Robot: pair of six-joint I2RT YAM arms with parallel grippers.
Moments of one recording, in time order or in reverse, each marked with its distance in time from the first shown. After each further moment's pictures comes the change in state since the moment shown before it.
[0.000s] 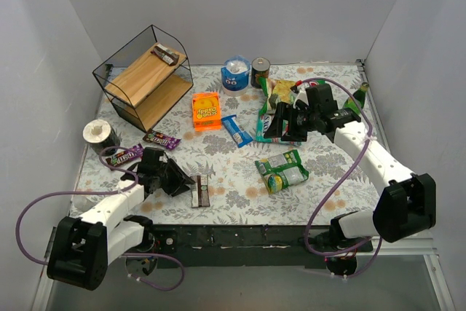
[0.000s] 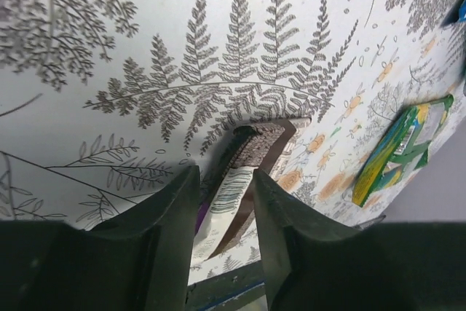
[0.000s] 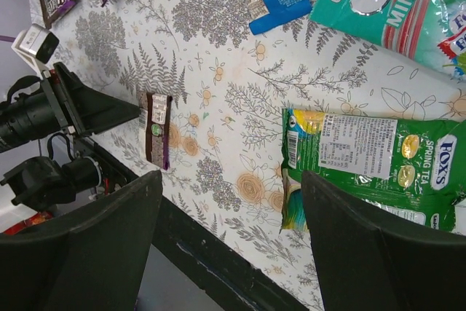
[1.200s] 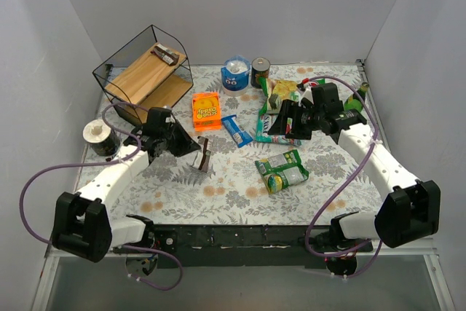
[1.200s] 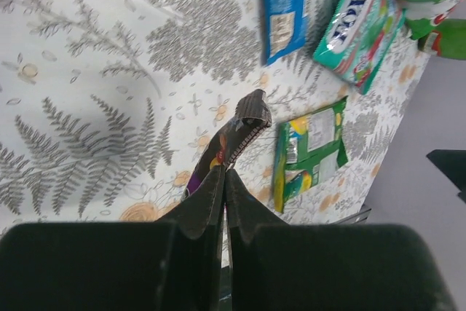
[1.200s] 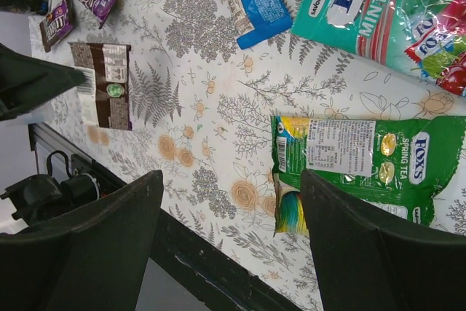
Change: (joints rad) left arm -0.066 0.191 0.425 -0.068 -0.023 0.101; right arm -0.023 -0.046 -0.005 0.000 0.045 0.014
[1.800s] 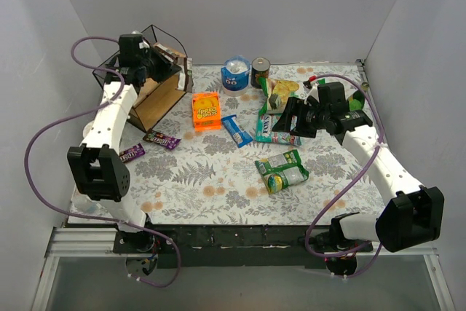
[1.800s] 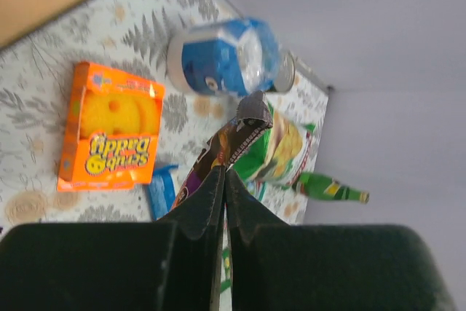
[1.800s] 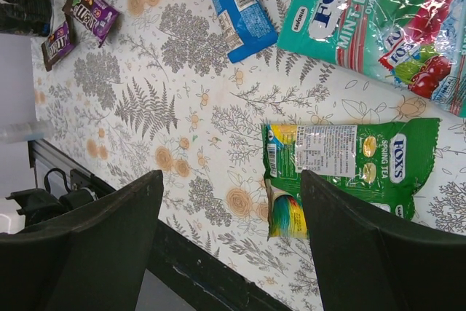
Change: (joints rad) left arm 0.206 0.459 0.857 -0.112 0.019 0.023; right arm -0.035 -0.037 0.000 0.000 0.022 0.000
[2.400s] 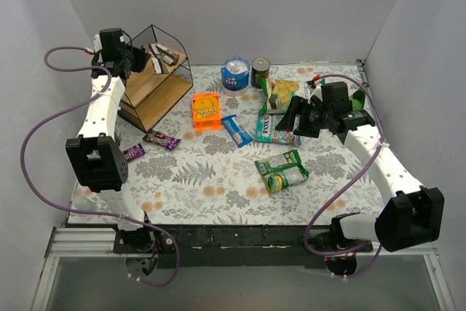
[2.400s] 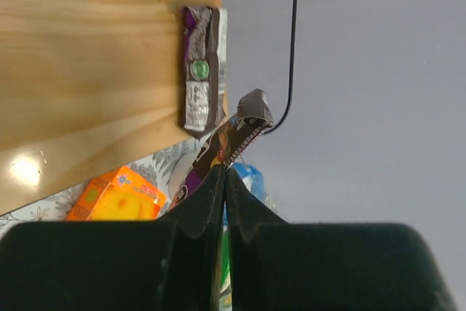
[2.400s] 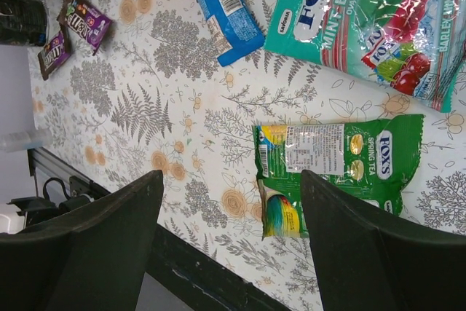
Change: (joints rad) left arm 0.158 0.130 0.149 0.036 -0.237 -0.257; right arm -0.033 0.000 0.000 -0.008 0.000 -0.003
